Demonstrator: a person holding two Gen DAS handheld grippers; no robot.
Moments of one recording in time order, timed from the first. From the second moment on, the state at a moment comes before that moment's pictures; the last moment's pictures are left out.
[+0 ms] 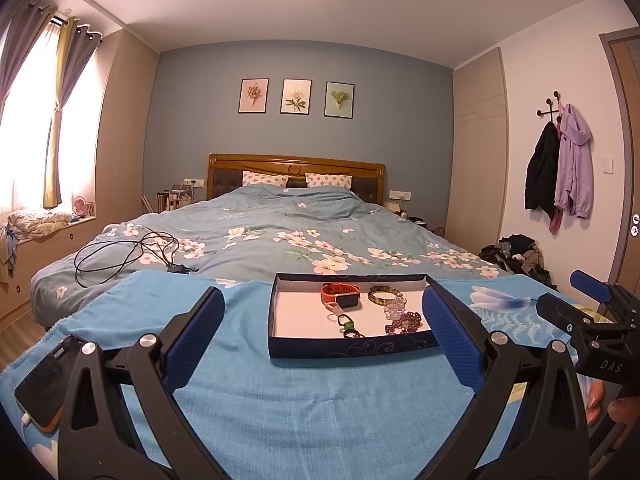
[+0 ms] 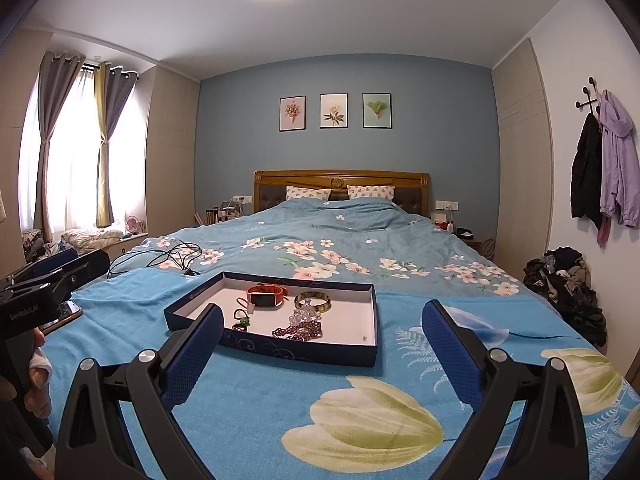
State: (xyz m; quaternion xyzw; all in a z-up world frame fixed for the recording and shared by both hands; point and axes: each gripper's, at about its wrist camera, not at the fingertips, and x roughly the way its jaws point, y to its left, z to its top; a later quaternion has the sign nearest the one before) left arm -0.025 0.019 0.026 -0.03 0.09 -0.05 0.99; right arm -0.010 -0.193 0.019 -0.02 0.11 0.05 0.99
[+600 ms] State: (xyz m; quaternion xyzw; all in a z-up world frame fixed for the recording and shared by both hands) left arm -0.026 0.021 0.023 -0.04 0.09 -0.05 0.99; right arm -0.011 -0.191 0.020 -0.02 0.11 0.05 0.99
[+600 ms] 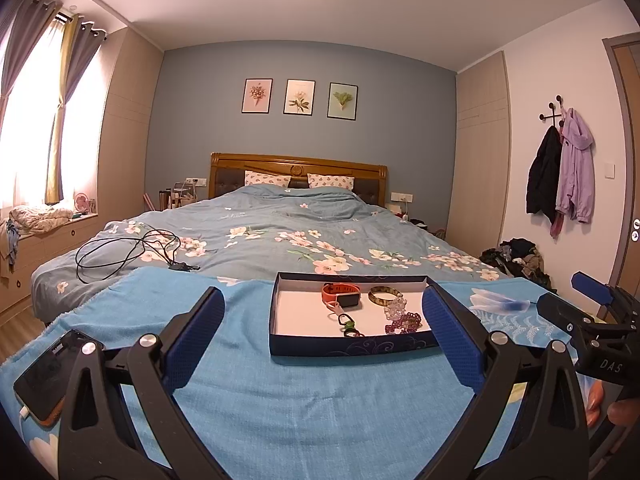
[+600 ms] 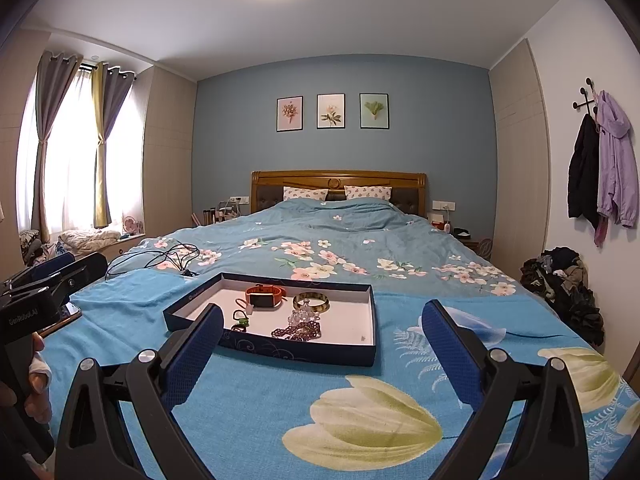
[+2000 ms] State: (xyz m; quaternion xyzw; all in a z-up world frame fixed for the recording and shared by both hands) left arm -0.027 0.020 0.018 -0.04 0.11 -0.05 0.99; right arm -0.010 -0.191 0.024 -0.02 0.11 0.05 0.99
